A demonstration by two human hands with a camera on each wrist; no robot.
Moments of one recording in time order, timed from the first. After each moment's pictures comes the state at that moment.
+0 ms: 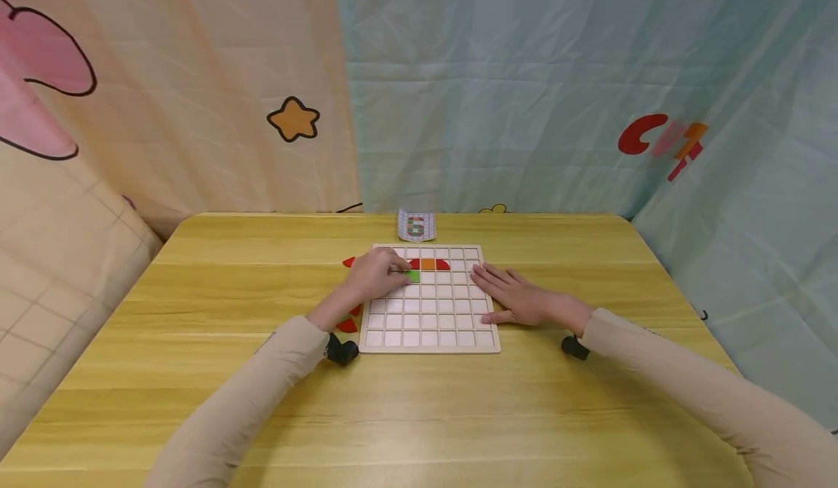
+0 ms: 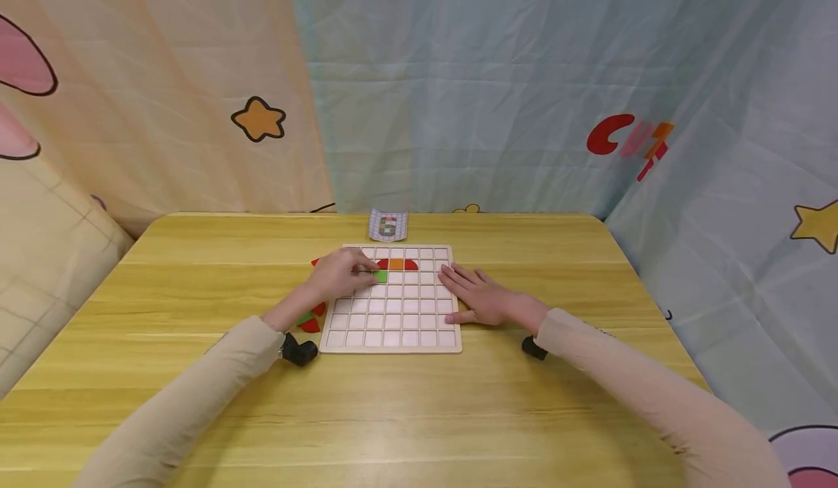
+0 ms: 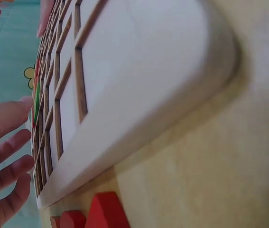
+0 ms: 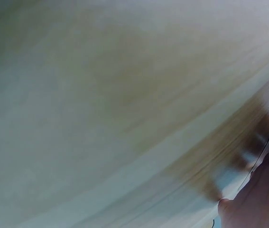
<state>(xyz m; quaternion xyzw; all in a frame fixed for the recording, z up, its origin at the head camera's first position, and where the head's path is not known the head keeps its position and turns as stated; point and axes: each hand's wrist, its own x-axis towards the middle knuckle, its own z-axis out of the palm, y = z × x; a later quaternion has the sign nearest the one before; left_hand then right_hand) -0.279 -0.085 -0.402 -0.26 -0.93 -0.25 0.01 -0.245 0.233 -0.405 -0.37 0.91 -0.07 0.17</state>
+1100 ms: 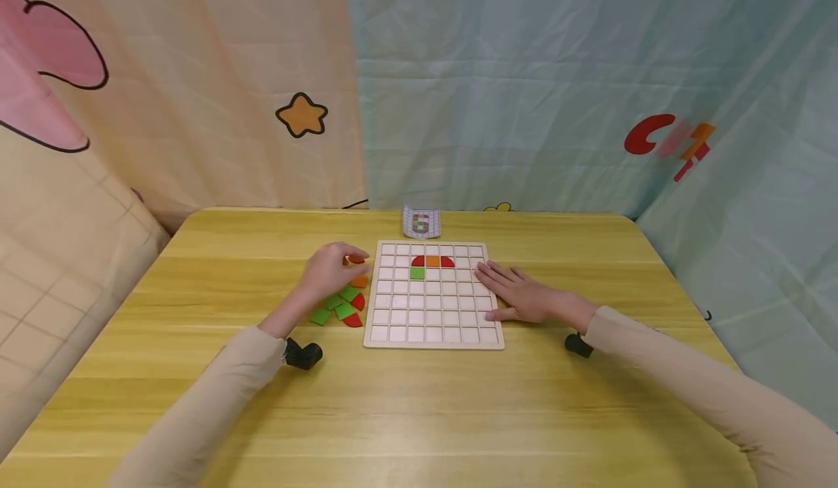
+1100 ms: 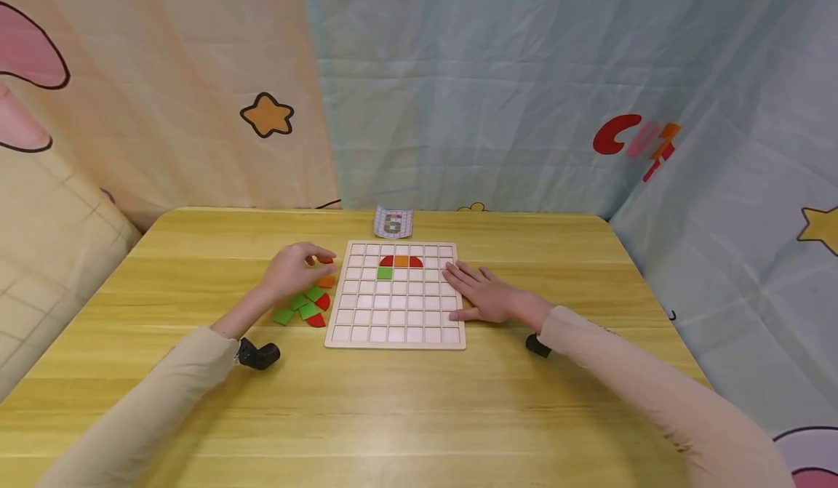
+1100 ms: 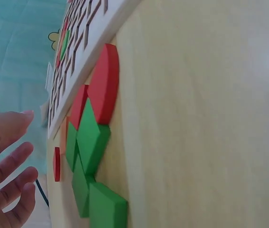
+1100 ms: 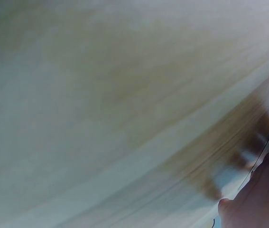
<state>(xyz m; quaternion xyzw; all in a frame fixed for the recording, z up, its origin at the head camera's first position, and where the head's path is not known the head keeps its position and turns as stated) -0.257 -0.154 -0.392 -0.14 -0.94 -0.30 0.05 -0.245 0.234 -0.406 -0.38 0.91 -0.08 0.16</state>
